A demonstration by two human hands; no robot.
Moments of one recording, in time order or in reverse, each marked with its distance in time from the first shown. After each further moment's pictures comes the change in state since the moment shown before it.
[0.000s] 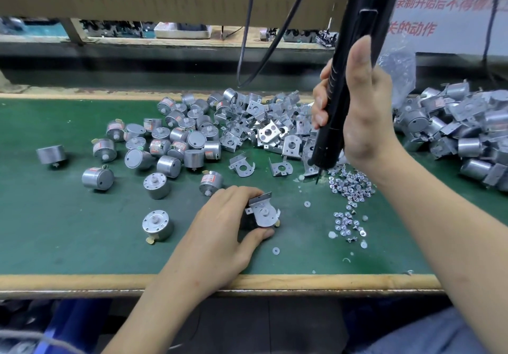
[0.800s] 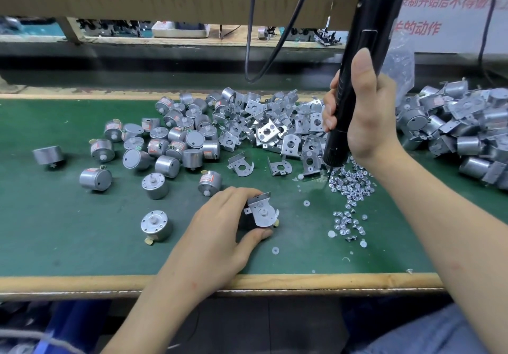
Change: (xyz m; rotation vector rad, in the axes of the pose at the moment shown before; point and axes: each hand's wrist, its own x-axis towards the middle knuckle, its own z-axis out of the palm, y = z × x) left_hand -0.001 0.000 -0.001 -0.017 0.014 0.016; right_hand 0.008 0.018 -0.024 -0.131 0.112 0.006
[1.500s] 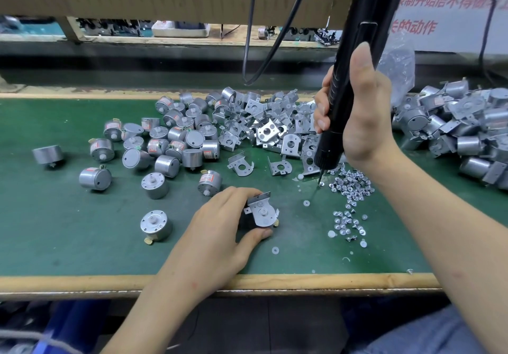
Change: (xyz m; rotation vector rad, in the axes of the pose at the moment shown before) left_hand 0.000 0.000 0.001 -0.006 0.006 0.011; right_hand -0.005 -0.004 0.011 0.099 -0.055 0.013
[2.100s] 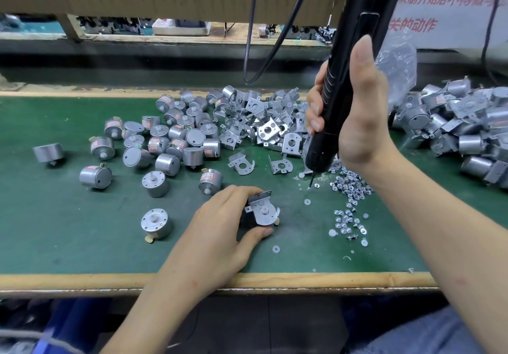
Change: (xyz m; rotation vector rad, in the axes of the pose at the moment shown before) left_hand 0.000 0.001 -0.001 0.002 -0.011 0.000; right_hand -0.010 -0.009 0.014 0.057 -0.098 0.004
